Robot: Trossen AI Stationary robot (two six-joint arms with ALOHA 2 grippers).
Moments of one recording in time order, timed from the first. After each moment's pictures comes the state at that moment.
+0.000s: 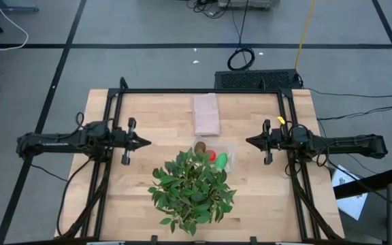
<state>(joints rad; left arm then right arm) 0.07 0.32 0.21 0.08 0.17 0.14 -0.07 0.34 0.02 0.36 0.00 0.07</state>
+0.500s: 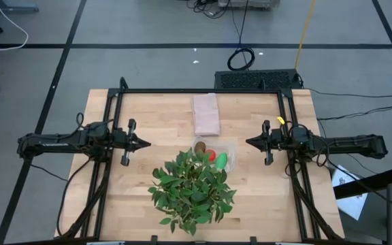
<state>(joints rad) 0.07 0.29 0.20 0.03 0.18 0.12 -0.07 0.34 0.02 0.36 -0.03 0.09</state>
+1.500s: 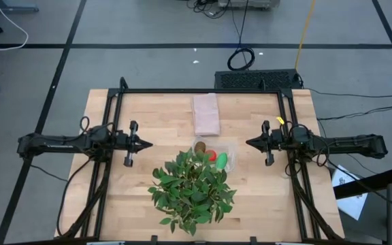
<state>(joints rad) 0.06 0.29 0.05 0.28 0.16 0.13 -0.07 0.34 0.02 0.37 -0.06 0.09</state>
